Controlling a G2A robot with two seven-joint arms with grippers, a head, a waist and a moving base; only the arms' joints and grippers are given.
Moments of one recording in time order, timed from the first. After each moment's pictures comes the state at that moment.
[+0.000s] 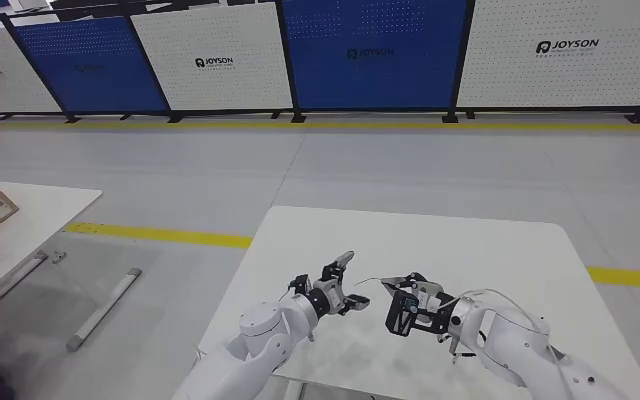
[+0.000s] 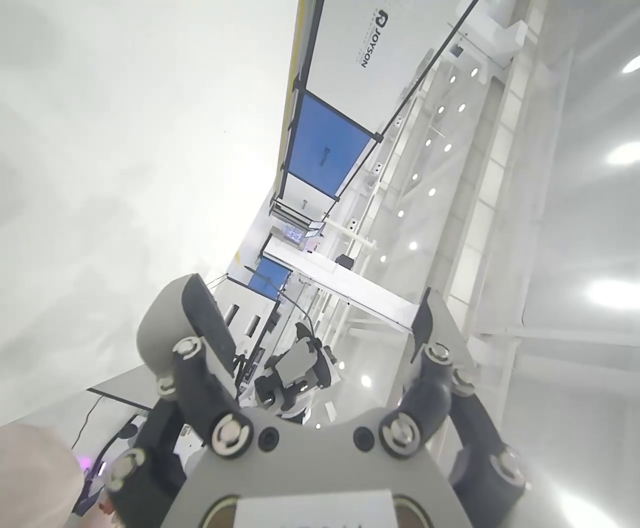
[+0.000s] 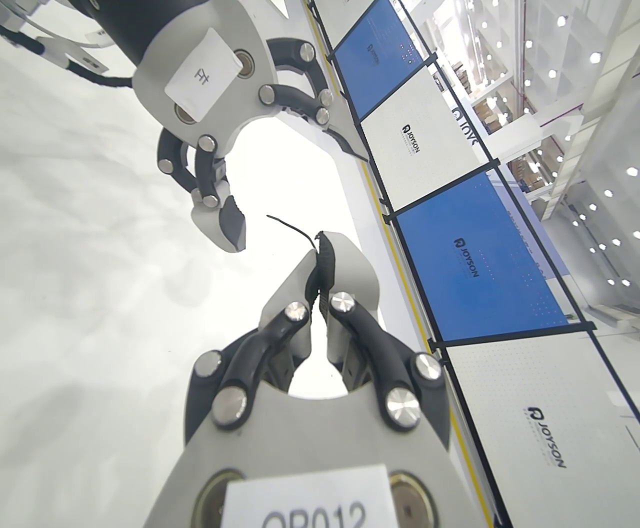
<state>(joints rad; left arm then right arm) 1.43 -1.09 -1.10 -1.79 -1.04 0.29 0.00 -0.90 -0.88 0.58 -1.74 -1.50 -0.34 0.03</state>
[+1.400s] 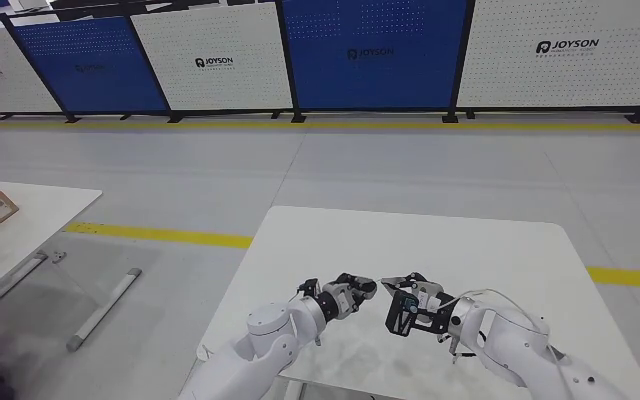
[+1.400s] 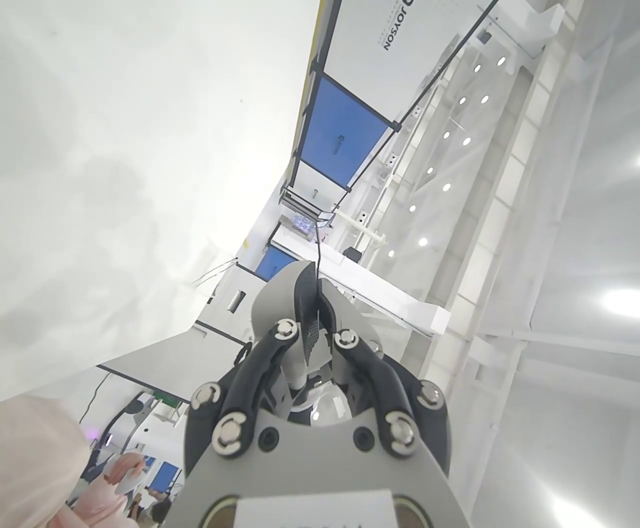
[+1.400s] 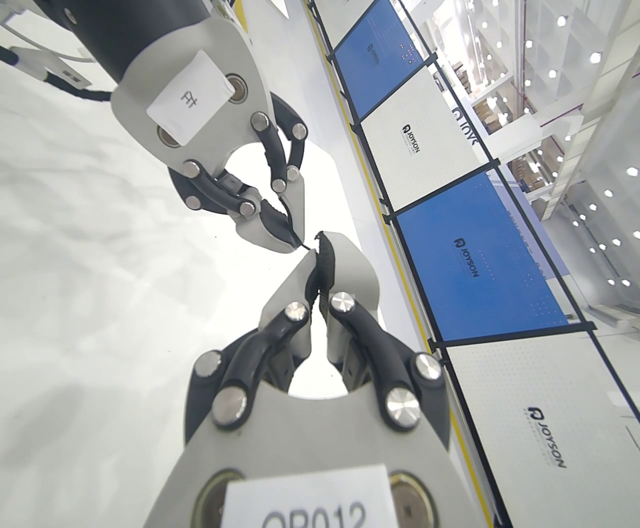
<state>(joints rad) 1.41 -1.11 -1.07 -1.79 -1.05 0.34 0.01 -0.90 -0.88 0.58 -1.74 -1.50 -0.34 0.03</state>
